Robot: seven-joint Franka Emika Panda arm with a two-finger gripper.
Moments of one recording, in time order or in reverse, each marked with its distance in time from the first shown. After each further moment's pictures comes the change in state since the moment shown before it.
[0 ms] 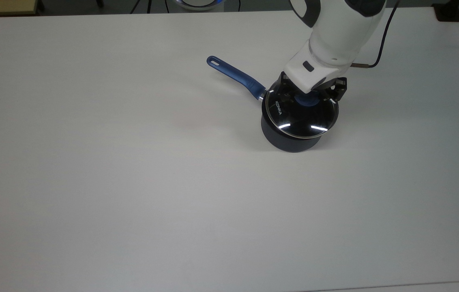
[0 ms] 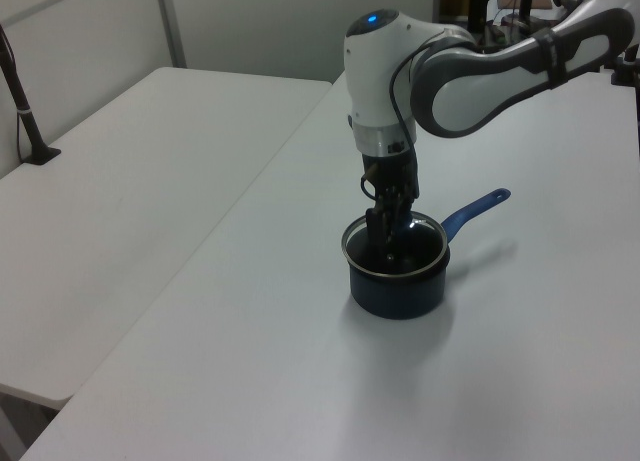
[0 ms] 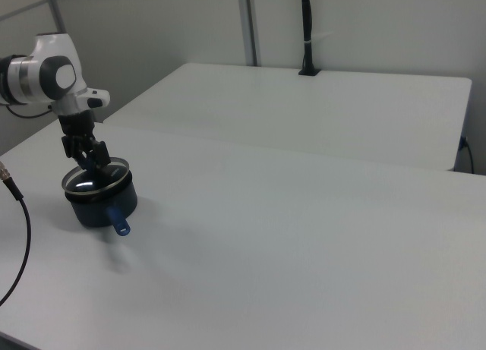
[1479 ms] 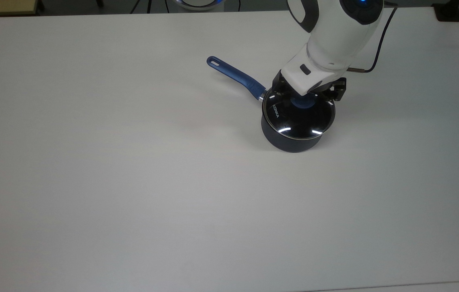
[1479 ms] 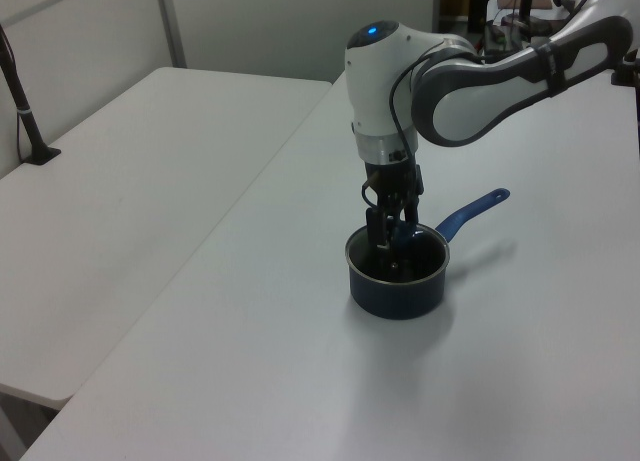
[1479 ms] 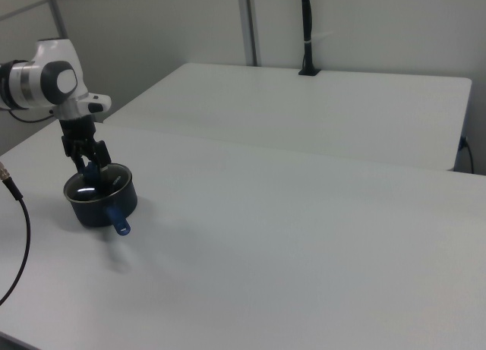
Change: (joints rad) arm 0.008 -0.004 -0.010 -0.025 -0.005 0.012 0.029
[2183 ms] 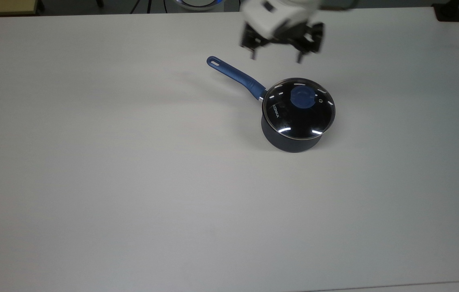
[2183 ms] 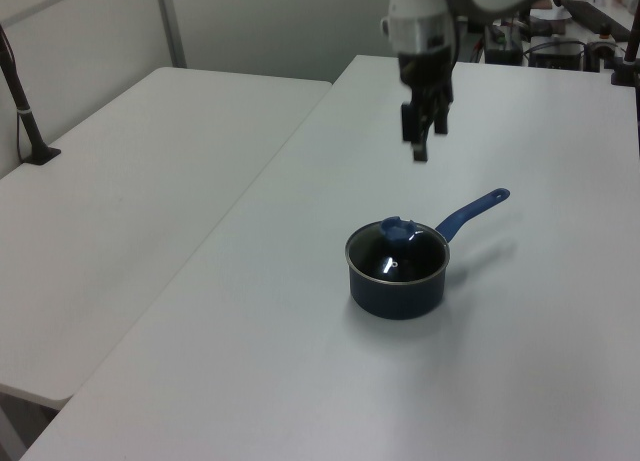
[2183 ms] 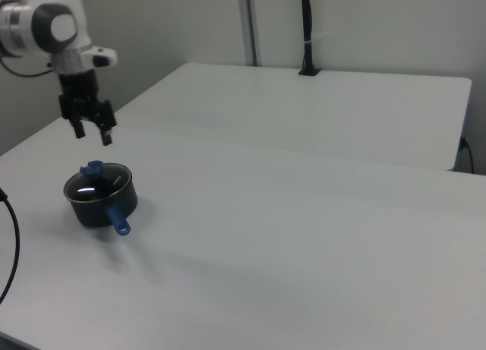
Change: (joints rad) arm -0.105 -0.226 -0.022 0.010 -0.005 -0.233 -0.167
